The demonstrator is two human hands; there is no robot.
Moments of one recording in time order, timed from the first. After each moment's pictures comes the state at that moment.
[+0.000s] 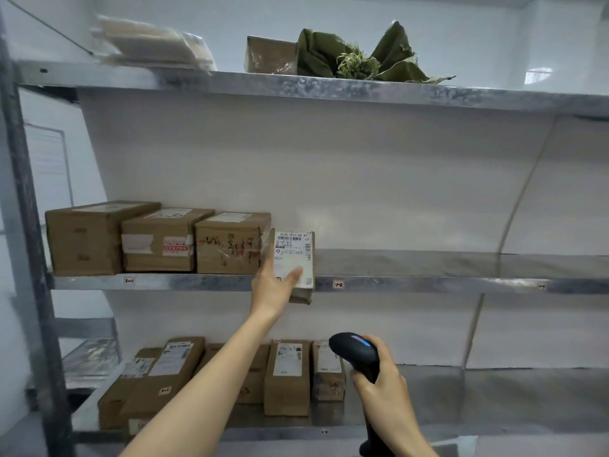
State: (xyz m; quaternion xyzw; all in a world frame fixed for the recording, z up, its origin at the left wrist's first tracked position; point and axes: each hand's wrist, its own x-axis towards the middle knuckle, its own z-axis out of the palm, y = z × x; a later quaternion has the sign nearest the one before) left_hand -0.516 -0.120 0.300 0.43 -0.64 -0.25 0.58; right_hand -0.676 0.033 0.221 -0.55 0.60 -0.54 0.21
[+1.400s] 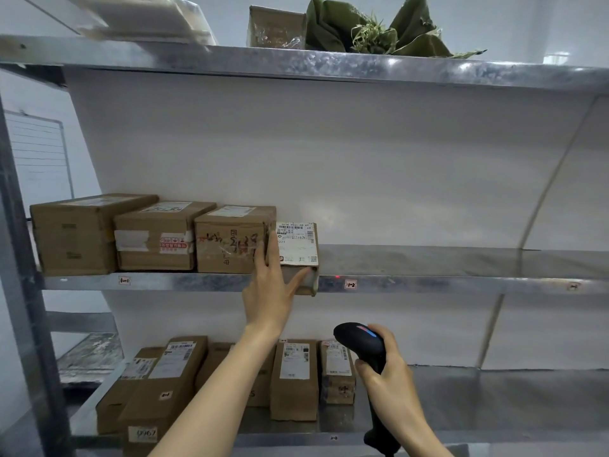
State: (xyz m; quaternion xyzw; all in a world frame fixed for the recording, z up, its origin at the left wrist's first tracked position) left_hand -0.507 -0.138 0.290 0.53 -0.69 0.05 0.49; right_hand -0.675 -0.012 0.218 -0.56 0.58 -0.56 0.22
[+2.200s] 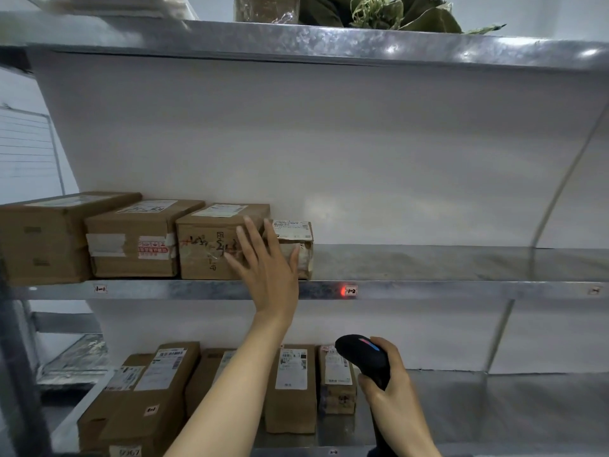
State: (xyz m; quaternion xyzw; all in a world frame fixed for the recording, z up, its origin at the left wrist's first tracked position) left_hand -0.541 -0.193 0.298 0.63 -0.60 0.18 0.45; right_hand -0.691 -0.047 0.201 -0.53 0.58 -0.55 0.26
